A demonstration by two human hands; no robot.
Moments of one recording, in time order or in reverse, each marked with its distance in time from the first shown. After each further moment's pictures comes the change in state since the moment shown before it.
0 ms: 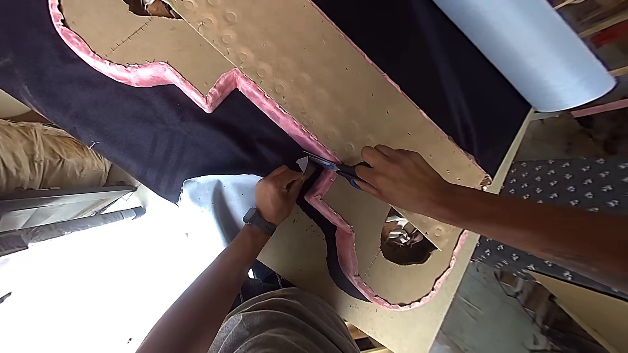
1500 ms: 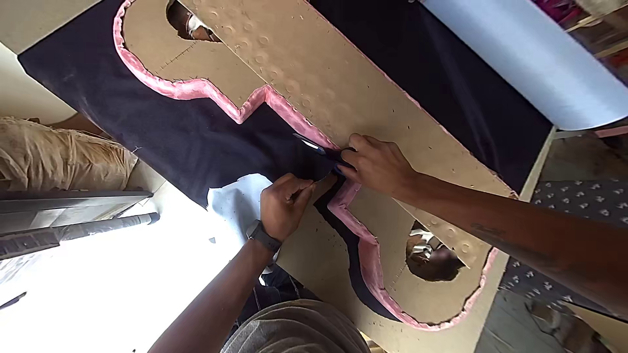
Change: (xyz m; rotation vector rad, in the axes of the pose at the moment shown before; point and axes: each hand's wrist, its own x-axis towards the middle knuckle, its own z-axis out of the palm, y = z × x) left_hand -0.007 0.011 -0.070 -0.155 0.094 0.028; right_hand 0.090 -0.018 0.016 0.053 0.150 0.121
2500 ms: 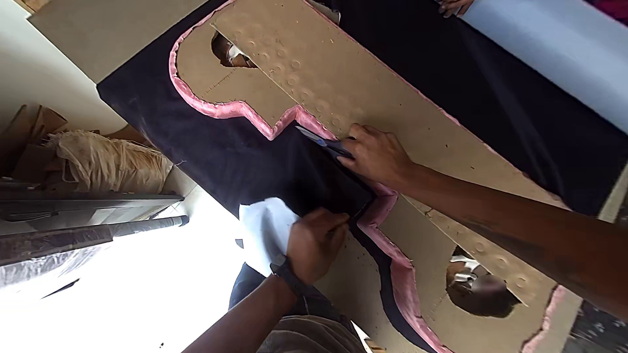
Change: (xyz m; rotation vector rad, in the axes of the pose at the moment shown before) left_hand -0.022 0.039 -0.029 0.113 -0.251 -0.116; right_hand 0.095 -0.015 -0.011 0.071 0.051 0.061
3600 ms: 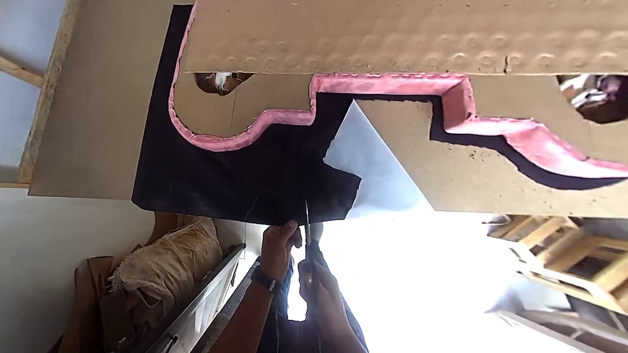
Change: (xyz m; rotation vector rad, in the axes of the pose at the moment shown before) left_hand -0.027 -0.240 -0.291 -0.953 -0.269 -0.732; right_hand 0.102 -0.584 0.074 2.079 0.919 1.151
